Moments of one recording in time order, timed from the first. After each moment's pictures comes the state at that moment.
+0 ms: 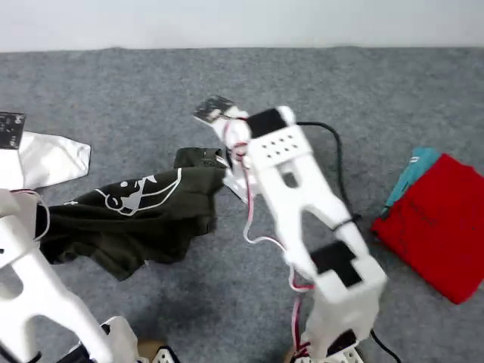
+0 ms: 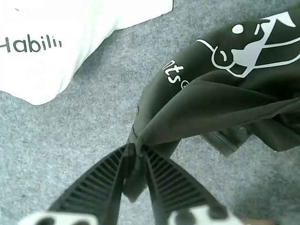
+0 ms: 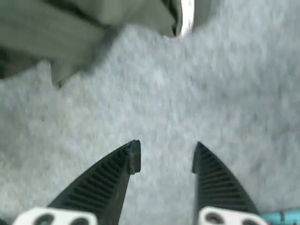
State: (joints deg) left arm -40.4 -28.4 11.6 99.3 -25.1; right arm -29.2 19.3 -19.6 93.1 19.5
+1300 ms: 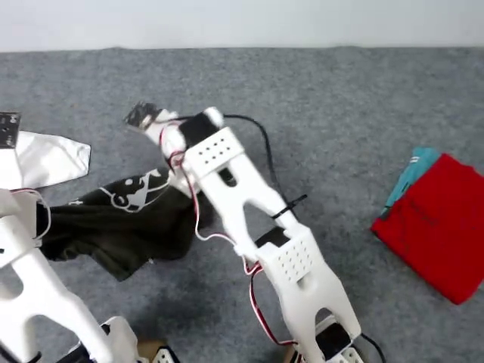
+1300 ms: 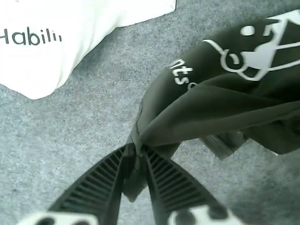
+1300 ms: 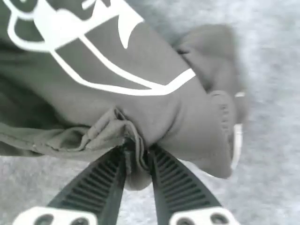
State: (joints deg) left arm -40.4 -28.5 11.7 99.3 -21.2; right arm -38.9 47.7 -61.8 100.5 20.5
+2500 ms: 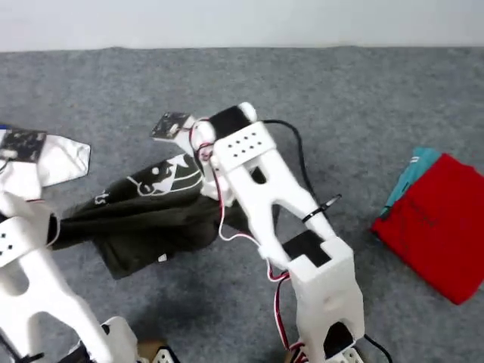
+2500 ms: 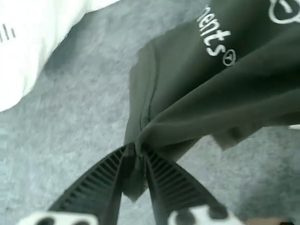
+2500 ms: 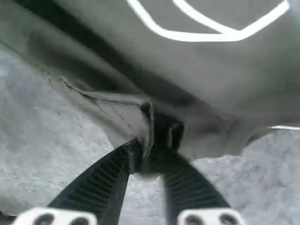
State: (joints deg) left arm -42.0 -28.8 25.5 90.4 -29.8; right arm -35.0 28.7 -32.8 100.7 29.2
